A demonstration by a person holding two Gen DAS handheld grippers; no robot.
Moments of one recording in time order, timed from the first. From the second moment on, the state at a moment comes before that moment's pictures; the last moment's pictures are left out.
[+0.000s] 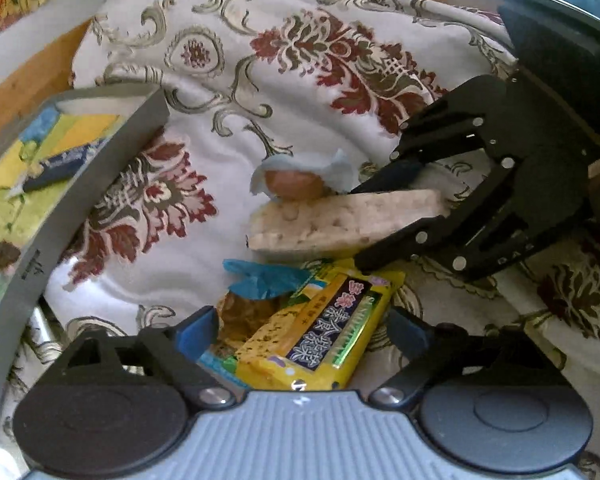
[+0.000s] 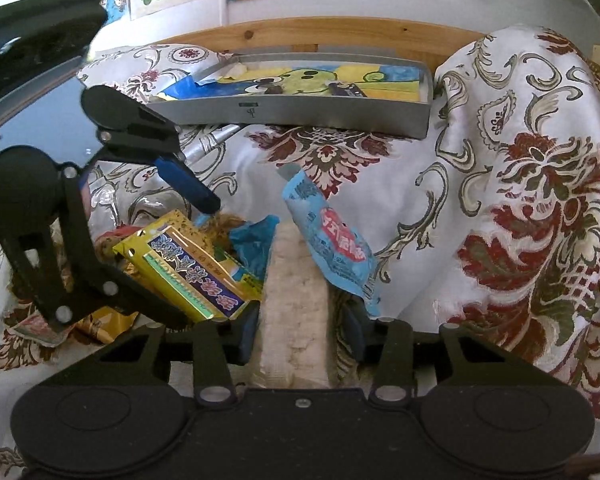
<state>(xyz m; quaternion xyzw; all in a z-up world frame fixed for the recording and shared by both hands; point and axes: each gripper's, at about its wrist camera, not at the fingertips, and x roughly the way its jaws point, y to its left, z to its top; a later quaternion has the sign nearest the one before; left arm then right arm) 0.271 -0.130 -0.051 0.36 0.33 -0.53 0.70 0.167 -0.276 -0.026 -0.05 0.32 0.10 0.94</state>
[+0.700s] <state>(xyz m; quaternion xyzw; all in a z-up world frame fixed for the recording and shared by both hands) 0.232 -0.126 -0.045 0.33 0.39 -0.43 0.74 0.161 -0.271 -0.021 -0.08 0.33 0.10 0.94</state>
